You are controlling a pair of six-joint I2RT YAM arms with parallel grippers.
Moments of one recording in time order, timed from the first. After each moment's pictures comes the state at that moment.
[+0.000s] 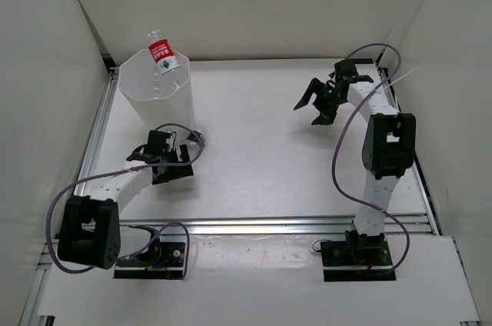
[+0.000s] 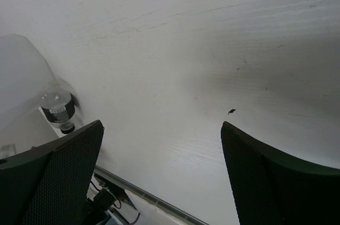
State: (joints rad) left arm -0.18 1.24 0.62 -0.42 0.01 -0.38; right arm 0.09 2.04 1.64 -0.72 -0.48 0.57
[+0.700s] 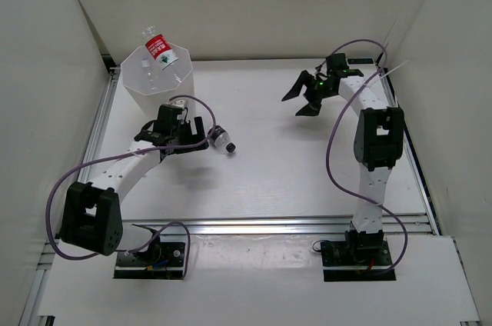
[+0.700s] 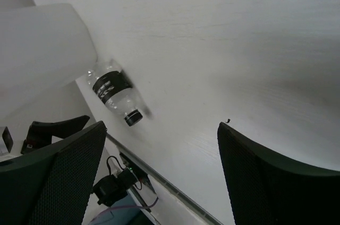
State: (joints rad) left arm -0.28 1.36 0.89 -0.38 0.03 -0.38; right arm 0.11 2.14 1.79 -0.71 -0.67 0.60
